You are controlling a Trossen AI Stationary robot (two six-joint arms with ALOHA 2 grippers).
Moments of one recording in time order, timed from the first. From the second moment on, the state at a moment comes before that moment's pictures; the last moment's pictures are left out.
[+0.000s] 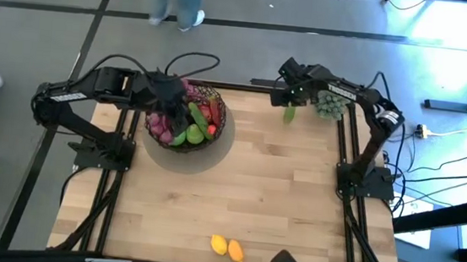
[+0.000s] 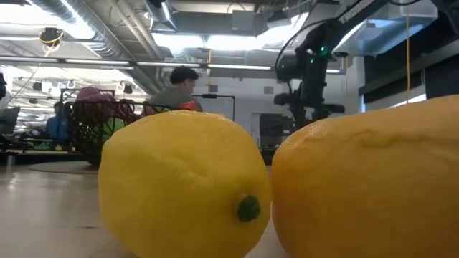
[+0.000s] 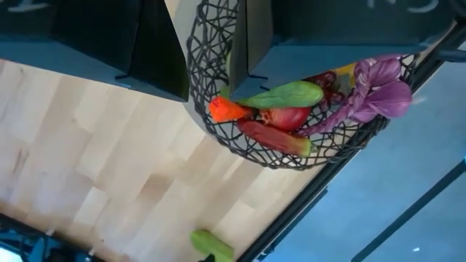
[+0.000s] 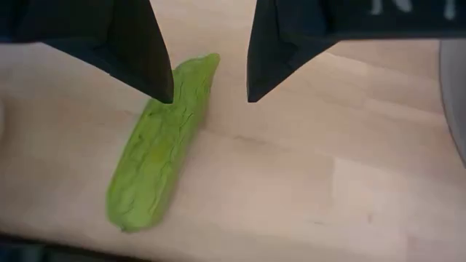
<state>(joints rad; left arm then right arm) 0.07 1.24 1.61 -1.15 -0.36 -0.42 -0.75 1.80 1.38 -0.92 0.00 0.63</state>
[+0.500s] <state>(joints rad) 0.11 1.24 1.61 -1.15 -0.35 -0.42 -0.81 1.87 1.38 -0.94 0.02 0.67</state>
